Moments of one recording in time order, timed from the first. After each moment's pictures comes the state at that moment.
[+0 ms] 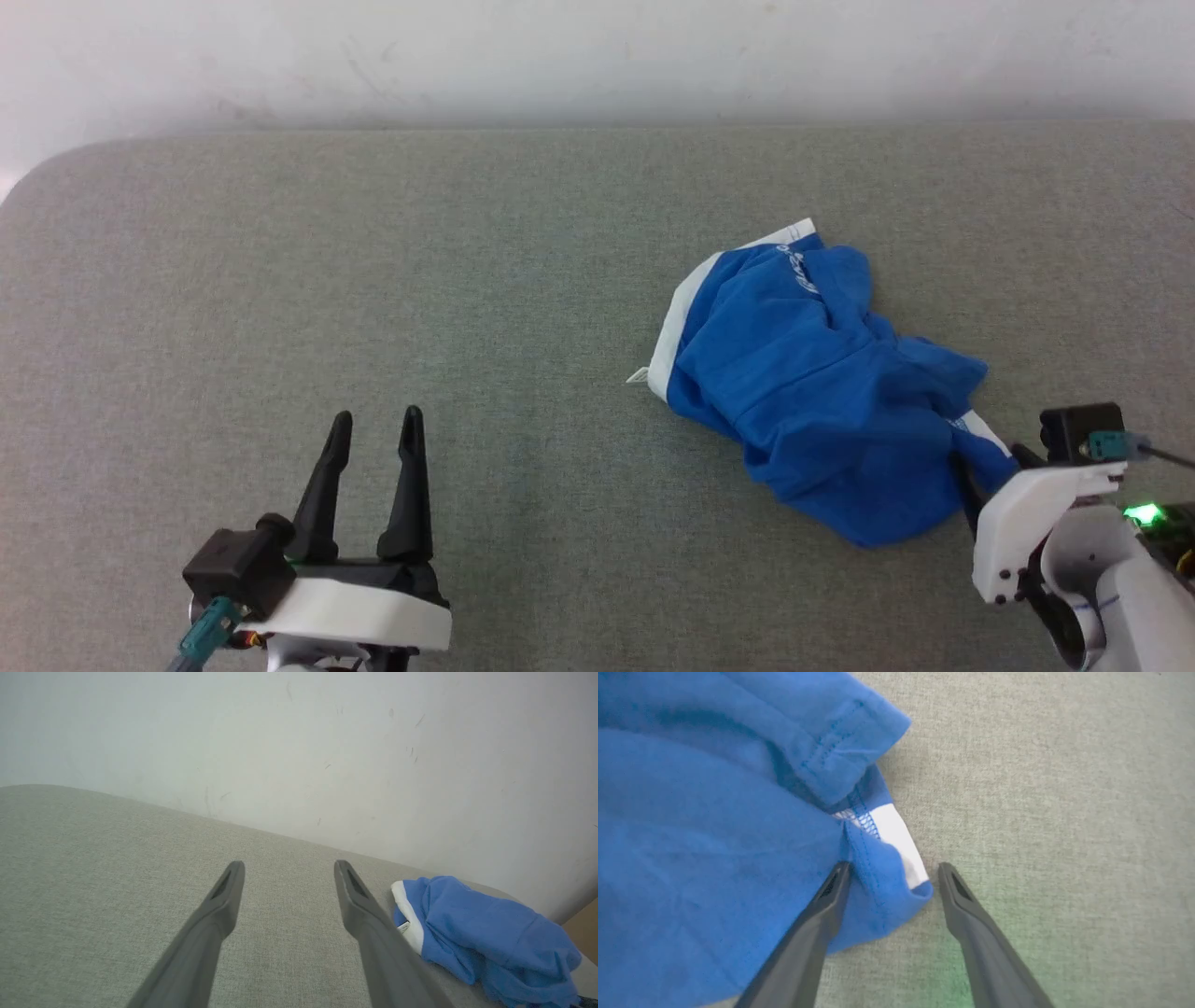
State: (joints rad) left arm 0.03 0.06 -0.07 -0.01 -0.35 -0.06 -0.26; right arm -0.19 -0.20 -0.02 0.39 0.14 0.13 0.27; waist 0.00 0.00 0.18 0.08
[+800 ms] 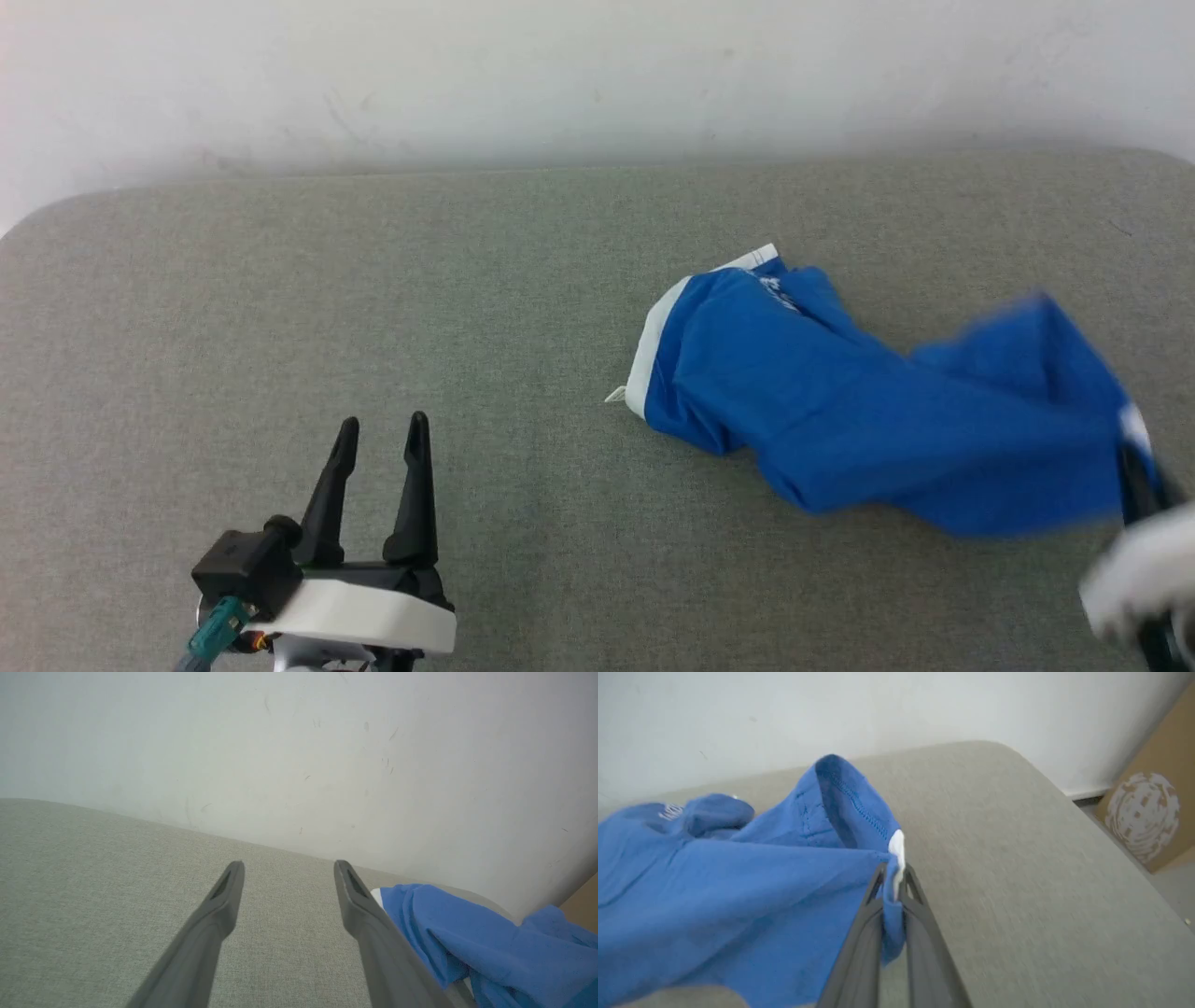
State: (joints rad) left arm 0.02 0.05 -0.07 0.01 -0.35 -0.06 -0.26; right arm -0.05 -0.08 -0.32 0.05 0.17 0.13 0.21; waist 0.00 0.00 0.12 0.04
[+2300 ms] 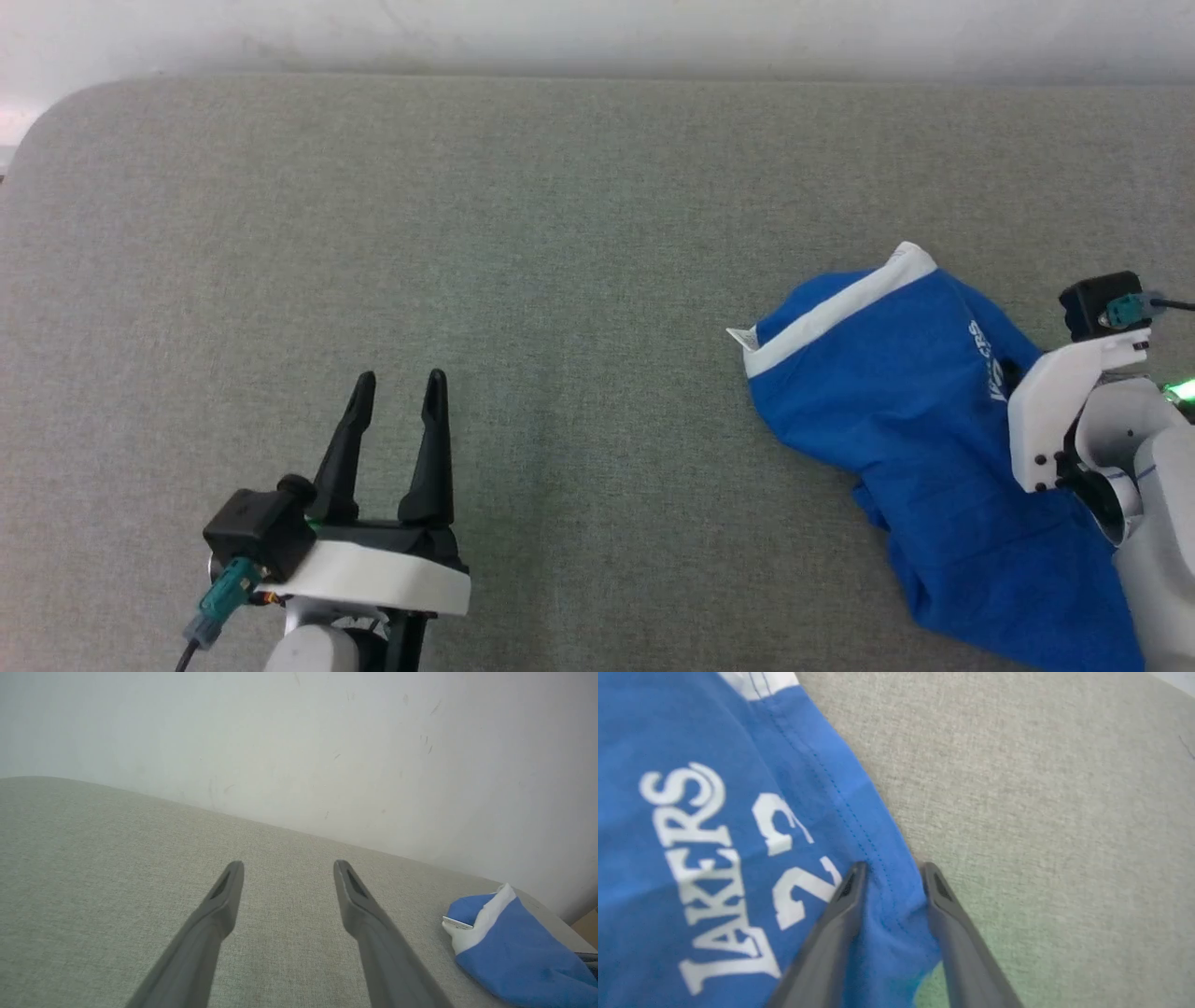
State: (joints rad) left arm -0.05 0.05 -0.10 0.02 -0.34 -0.07 -0.26; right arm -0.45 -0.31 0.05 0.54 0.13 0.13 0.44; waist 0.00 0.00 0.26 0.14
